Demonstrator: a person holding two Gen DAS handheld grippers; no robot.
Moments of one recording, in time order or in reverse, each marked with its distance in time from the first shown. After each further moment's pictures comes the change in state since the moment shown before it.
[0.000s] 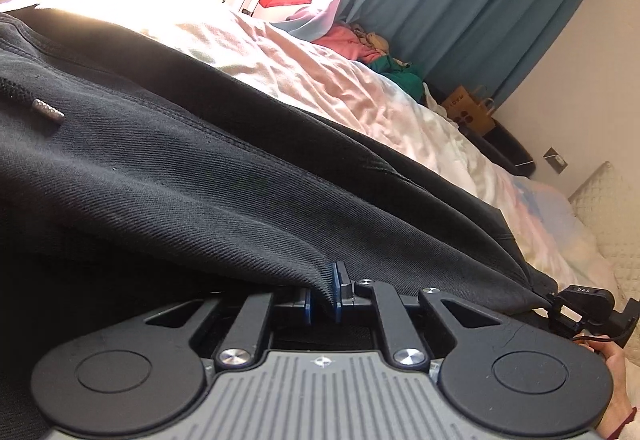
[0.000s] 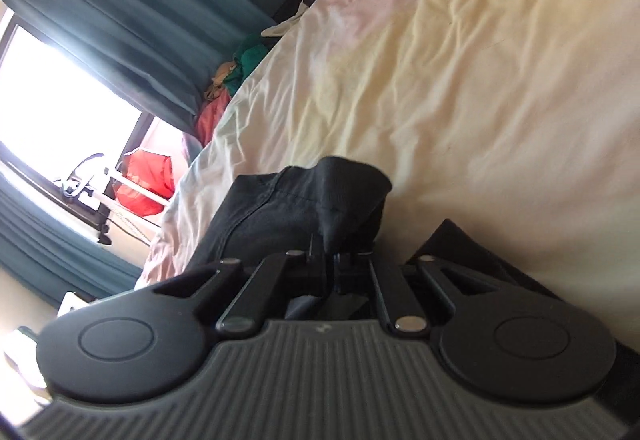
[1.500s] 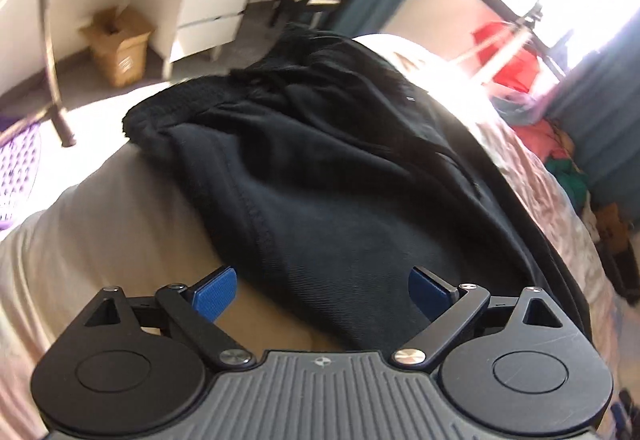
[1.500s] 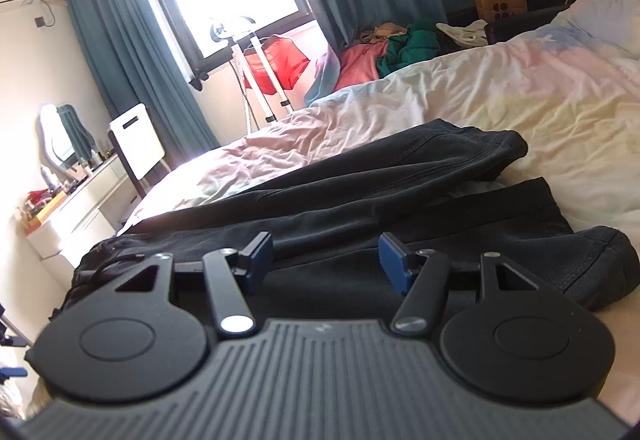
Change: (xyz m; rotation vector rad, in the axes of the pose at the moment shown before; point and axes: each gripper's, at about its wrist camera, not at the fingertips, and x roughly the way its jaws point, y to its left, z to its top) left arm -0.375 0.154 -0.054 -0.575 -0.033 0.468; right arm -0.224 0.131 -0.112 -0.605 0.095 0.156
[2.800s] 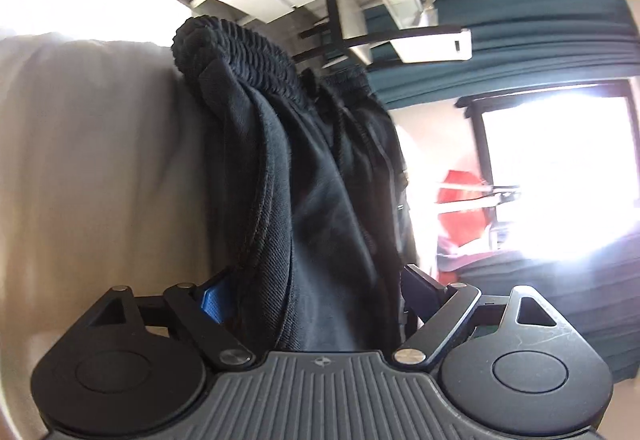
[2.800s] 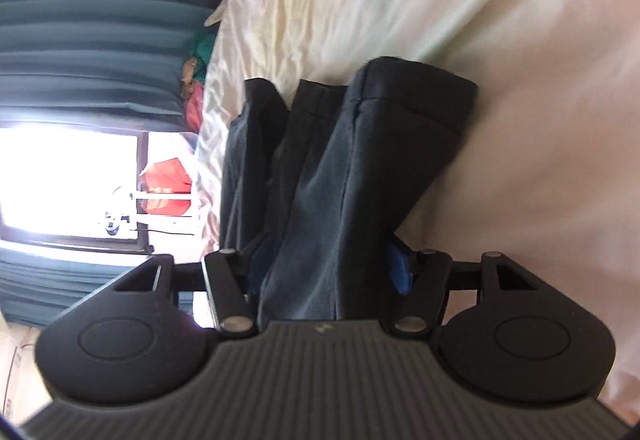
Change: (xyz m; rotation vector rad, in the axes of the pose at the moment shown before) left arm 0.007 0.089 -0.019 -0.523 -0.128 -0.402; right arm 0.020 -0.189 -0.056 1.025 0.028 -0.004
